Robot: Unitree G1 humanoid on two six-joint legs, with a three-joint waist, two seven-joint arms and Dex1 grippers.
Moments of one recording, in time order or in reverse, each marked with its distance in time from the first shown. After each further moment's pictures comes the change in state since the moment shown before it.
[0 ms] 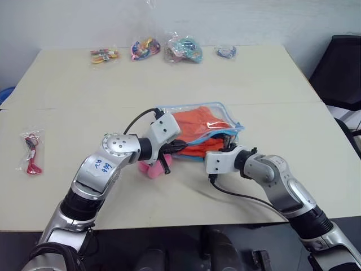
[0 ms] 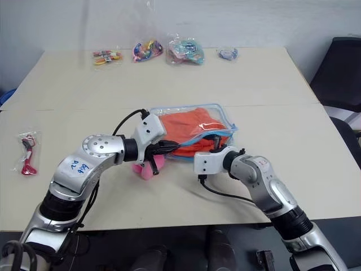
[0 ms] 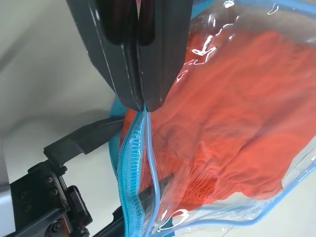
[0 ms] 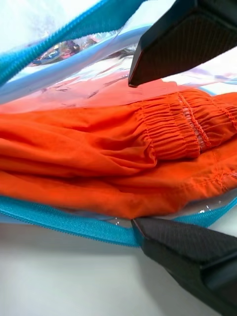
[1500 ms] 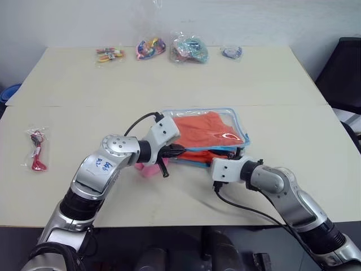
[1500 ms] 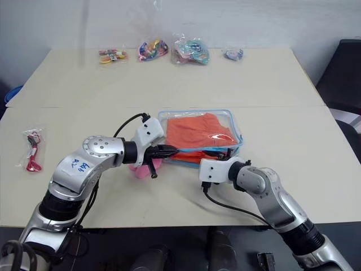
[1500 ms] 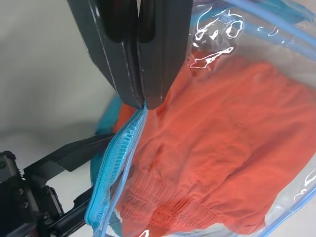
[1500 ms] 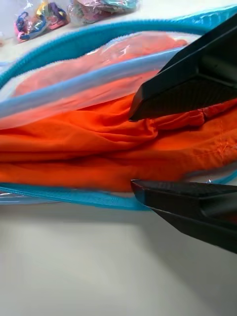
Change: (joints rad) left arm -0.003 0.004 -0.002 -0.004 -0.005 0.085 -0.027; right arm 0.116 -0.086 0.004 -0.126 0.178 0.098 -0.003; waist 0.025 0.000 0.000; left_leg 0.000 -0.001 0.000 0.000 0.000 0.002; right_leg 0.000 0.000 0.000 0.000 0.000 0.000
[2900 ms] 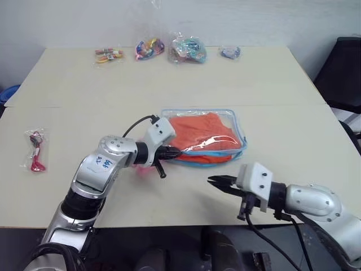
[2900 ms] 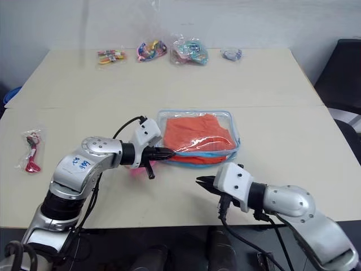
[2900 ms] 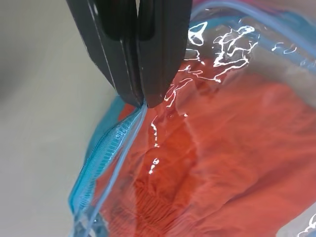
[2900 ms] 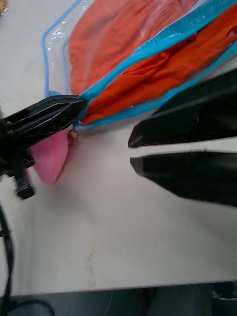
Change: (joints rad) left arm 0.008 -0.023 0.029 0.005 0.019 0.102 -0.057; right arm 0.248 -0.124 -0.231 -0.438 0.696 0.382 0.037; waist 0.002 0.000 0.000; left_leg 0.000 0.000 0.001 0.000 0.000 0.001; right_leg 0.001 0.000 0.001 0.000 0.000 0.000
